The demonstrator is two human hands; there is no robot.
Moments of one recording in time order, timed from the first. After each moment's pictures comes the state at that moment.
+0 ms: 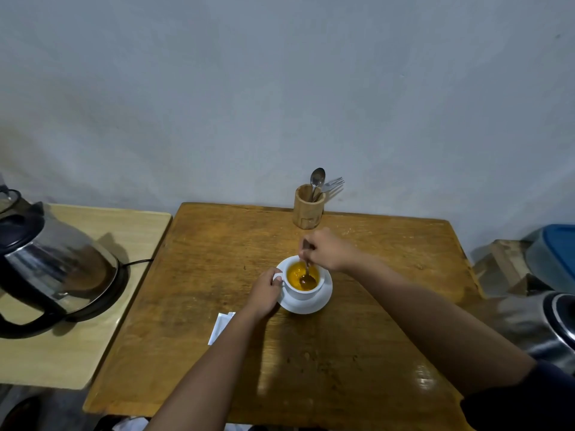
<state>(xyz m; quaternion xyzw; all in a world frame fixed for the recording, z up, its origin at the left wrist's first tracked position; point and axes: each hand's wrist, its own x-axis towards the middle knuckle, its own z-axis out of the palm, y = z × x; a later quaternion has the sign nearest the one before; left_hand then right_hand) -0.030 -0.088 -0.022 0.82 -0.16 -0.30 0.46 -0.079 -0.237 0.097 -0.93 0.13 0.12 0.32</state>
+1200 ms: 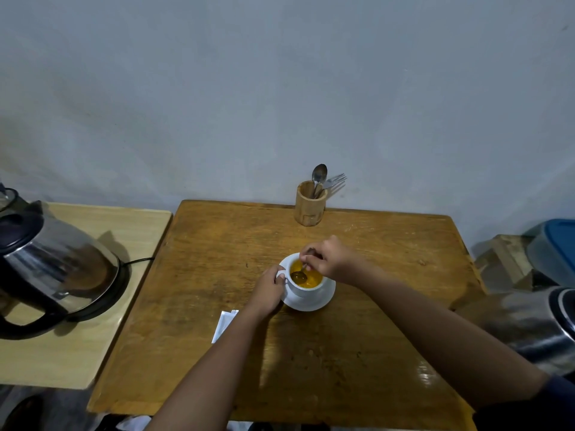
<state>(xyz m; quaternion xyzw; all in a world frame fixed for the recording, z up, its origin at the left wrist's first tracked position) -0.033 -0.090 -0.024 0.82 -0.19 -0.30 0.46 -0.102 -0.234 0.086 -0.94 0.08 0.08 0.33</state>
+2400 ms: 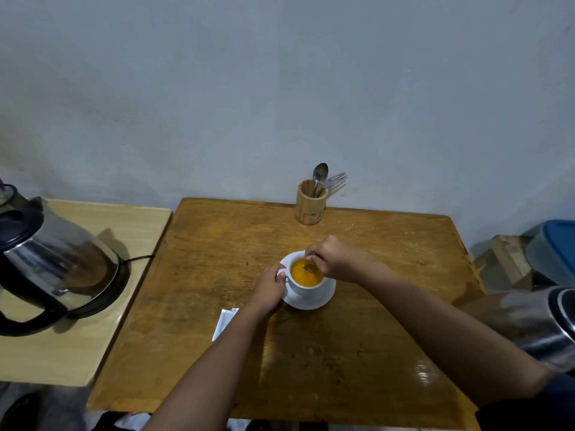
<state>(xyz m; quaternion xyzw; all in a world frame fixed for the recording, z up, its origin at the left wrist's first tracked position) -0.026 -0.089 -0.026 0.83 -0.19 -0.29 0.44 -0.096 -0.235 0.087 -0.98 0.02 0.12 0.17</state>
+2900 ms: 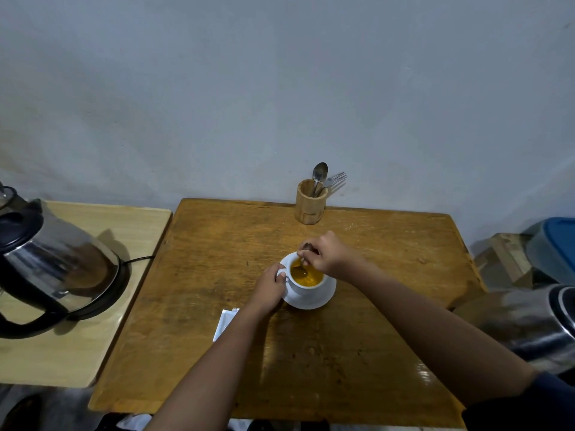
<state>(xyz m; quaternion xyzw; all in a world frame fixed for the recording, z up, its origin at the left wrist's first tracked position) -0.028 -0.087 -0.024 0.82 -0.18 -0.30 0.46 -0.089 -0.225 0.083 -0.94 0.11 0.05 0.33</state>
